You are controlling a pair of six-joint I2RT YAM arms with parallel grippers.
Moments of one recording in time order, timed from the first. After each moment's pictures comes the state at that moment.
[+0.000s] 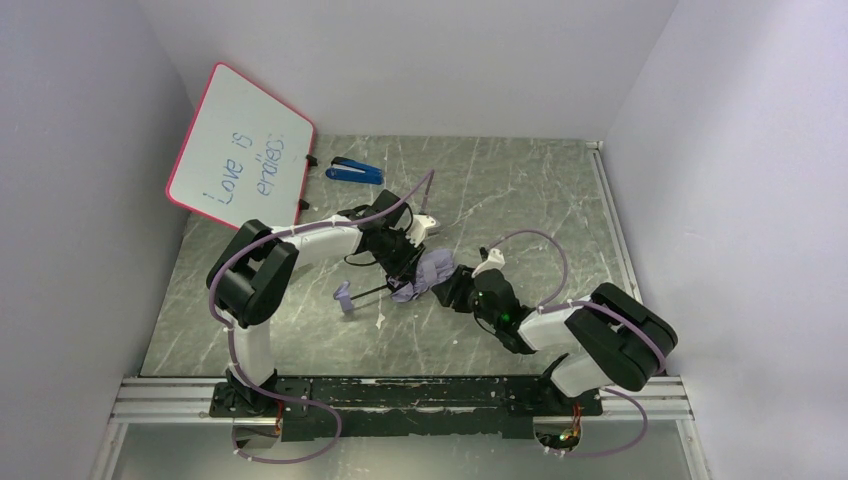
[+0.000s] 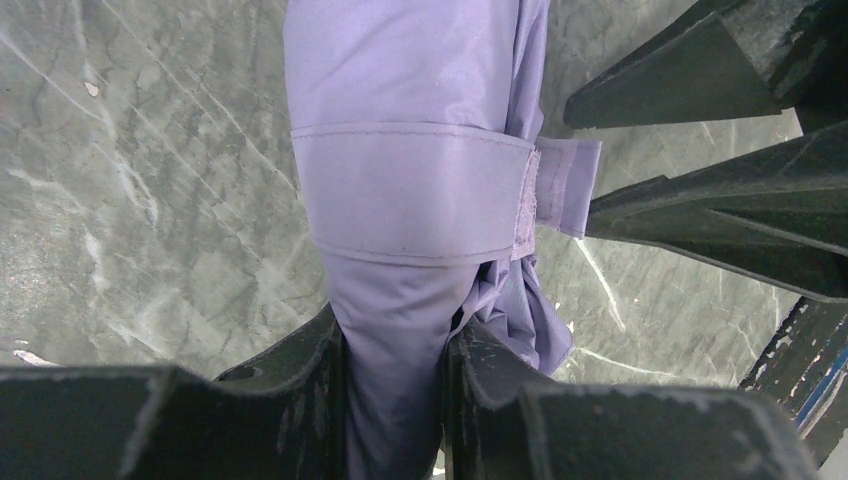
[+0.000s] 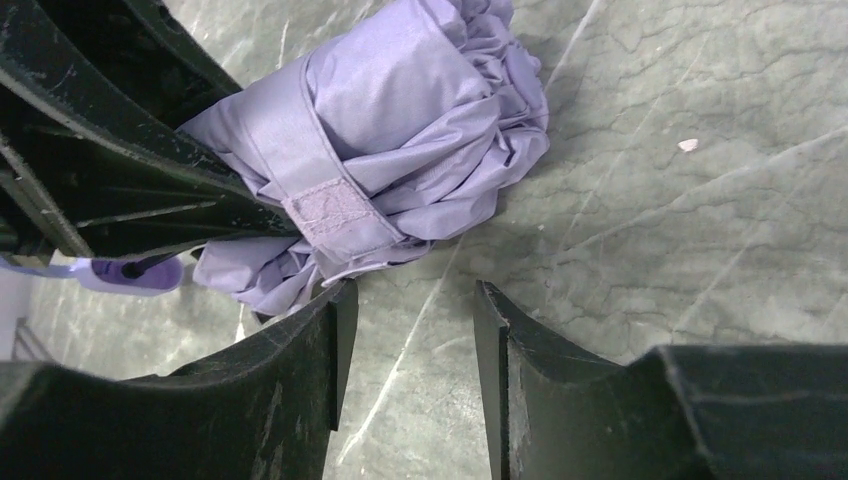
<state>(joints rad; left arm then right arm) -0.67 1.90 1.20 -0.37 0.43 0.14 0.74 1.44 0.22 0.76 0.14 0.78</state>
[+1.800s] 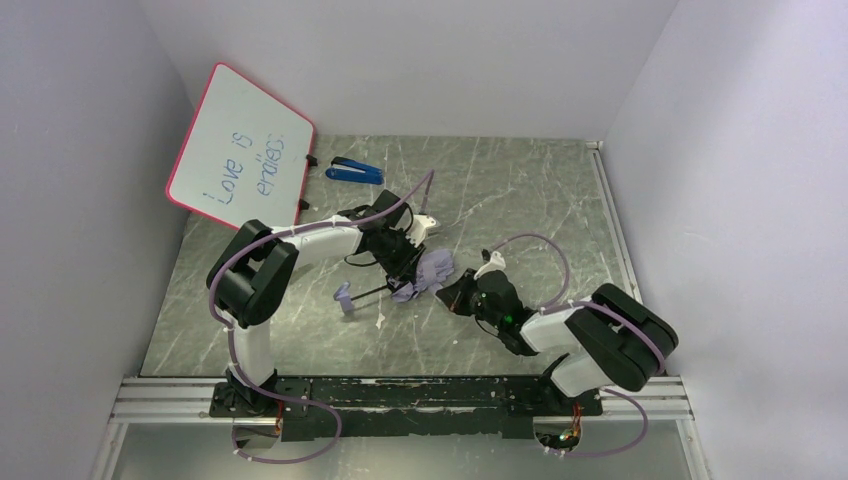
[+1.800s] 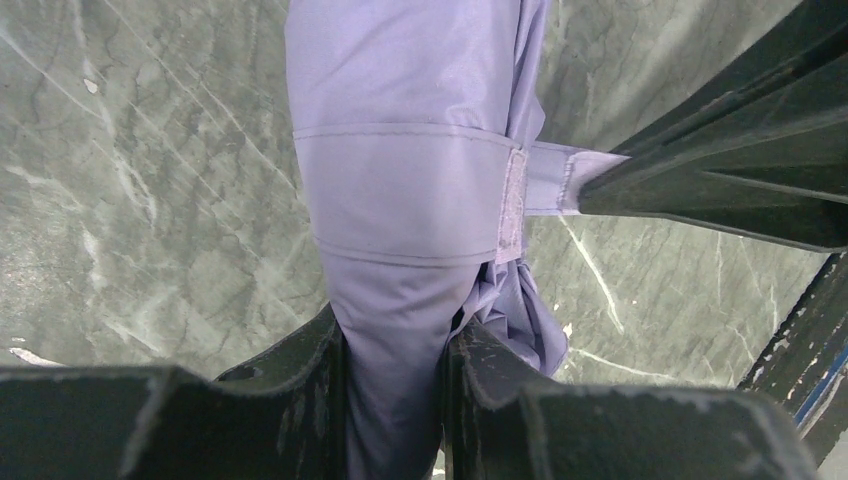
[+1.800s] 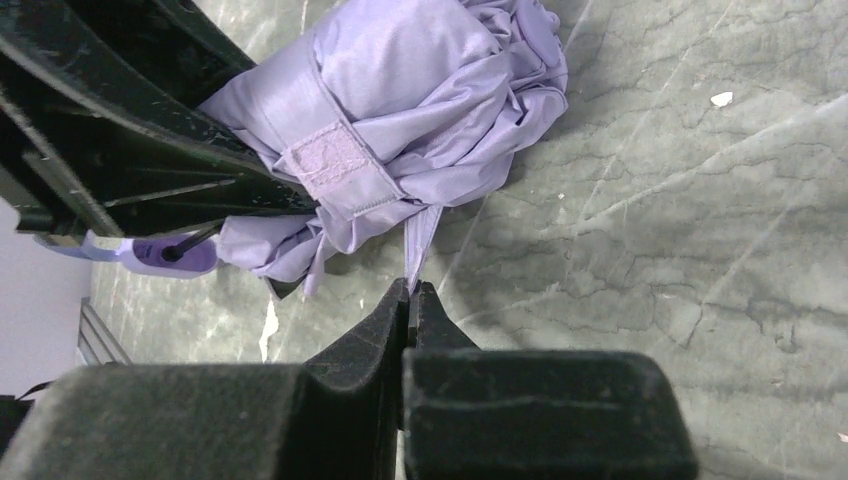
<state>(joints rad) -0.68 1.90 1.20 -0.37 0.42 0.14 0.72 1.46 0.20 0.80 0.04 0.85</state>
